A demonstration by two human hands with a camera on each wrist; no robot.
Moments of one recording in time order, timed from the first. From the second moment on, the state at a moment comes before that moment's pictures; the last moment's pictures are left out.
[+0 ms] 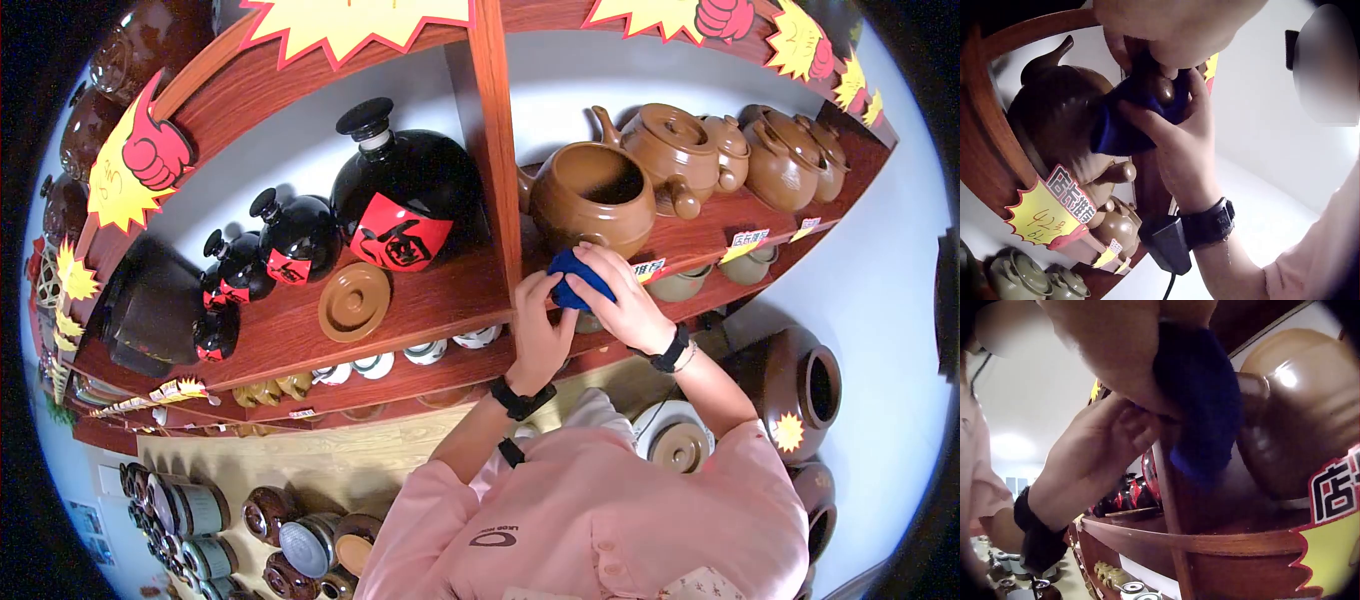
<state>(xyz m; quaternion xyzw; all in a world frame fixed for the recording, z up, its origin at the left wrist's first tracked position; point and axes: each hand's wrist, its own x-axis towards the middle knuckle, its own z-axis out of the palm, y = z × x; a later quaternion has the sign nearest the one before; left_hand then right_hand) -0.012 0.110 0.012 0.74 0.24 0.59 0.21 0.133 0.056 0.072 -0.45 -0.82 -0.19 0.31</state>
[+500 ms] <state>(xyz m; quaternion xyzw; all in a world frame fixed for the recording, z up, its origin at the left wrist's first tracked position) -0.020 0.108 -0.007 0.75 0.18 0.63 0.13 0.140 0.050 0.052 -0.36 -0.81 -0.39 0.25</state>
